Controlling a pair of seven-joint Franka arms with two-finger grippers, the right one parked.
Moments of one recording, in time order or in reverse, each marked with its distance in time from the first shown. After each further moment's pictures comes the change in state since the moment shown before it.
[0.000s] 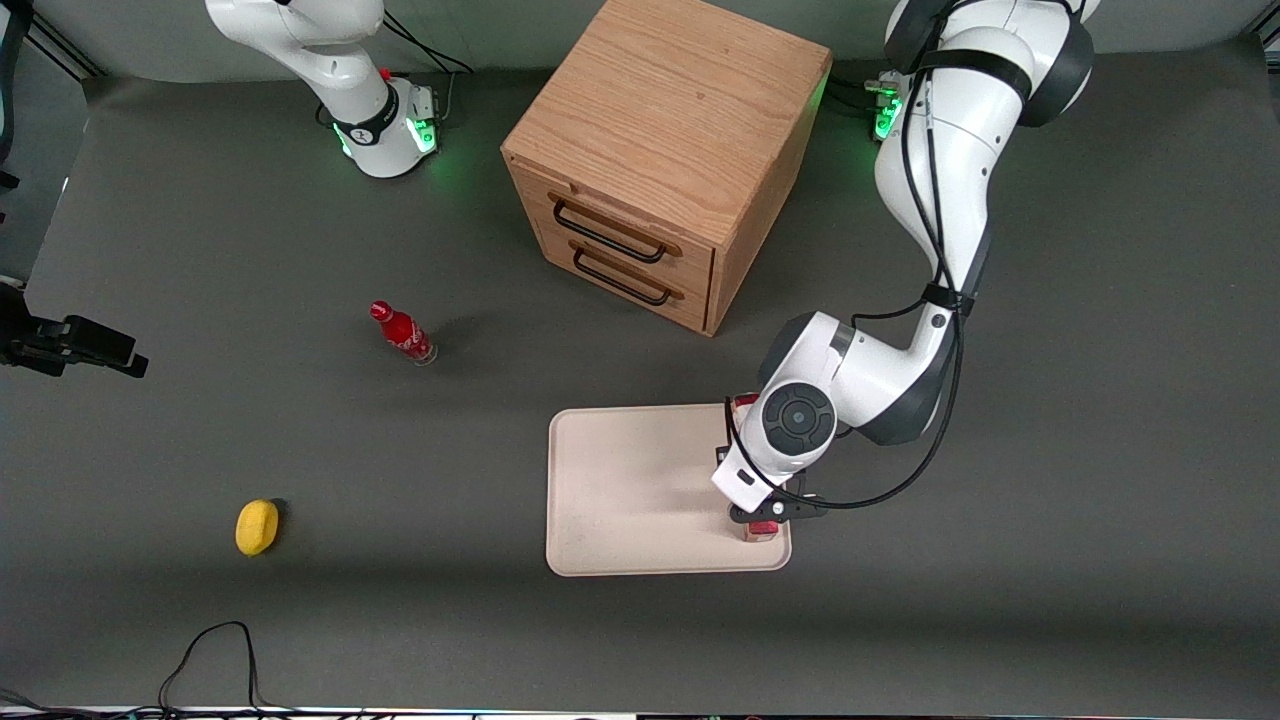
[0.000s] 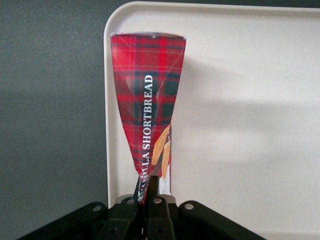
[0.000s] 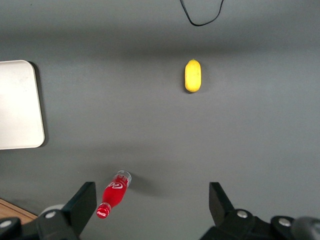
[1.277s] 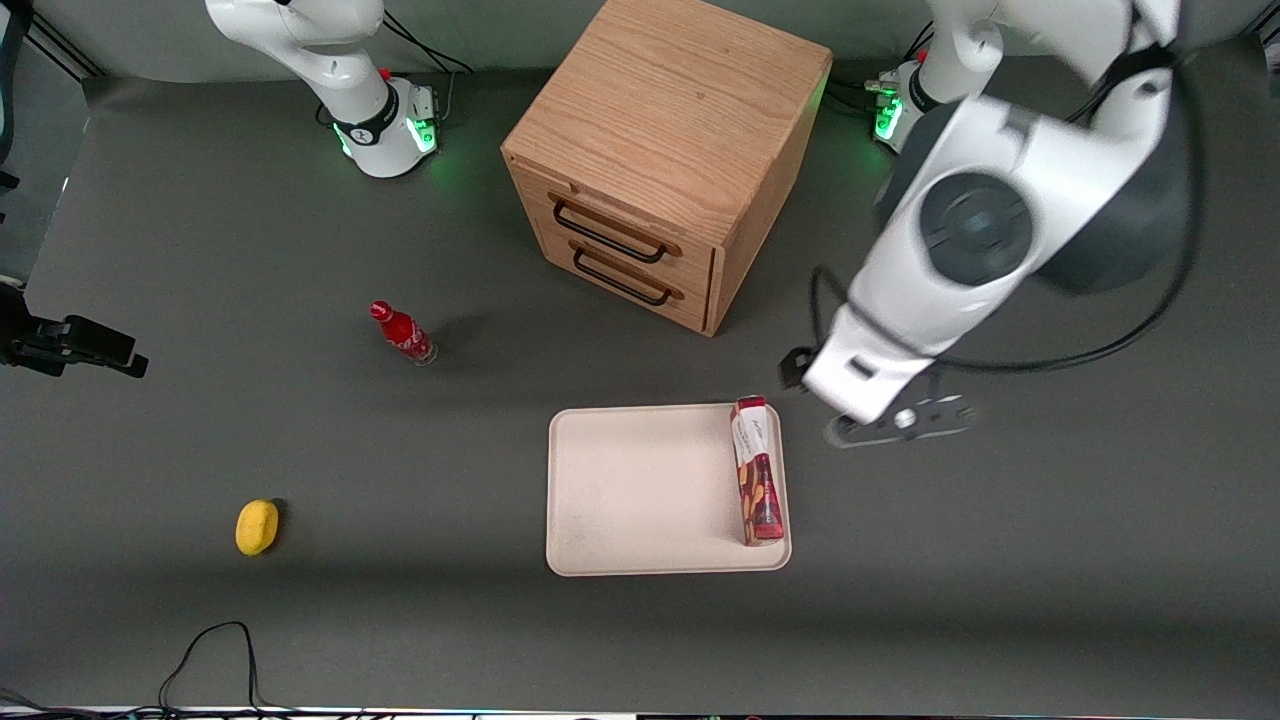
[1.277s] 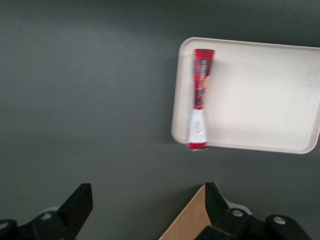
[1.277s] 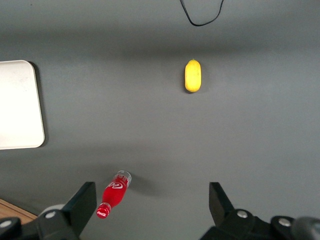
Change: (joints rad) arm 0.084 -0.444 0.005 0.052 0.002 -0.511 0.044
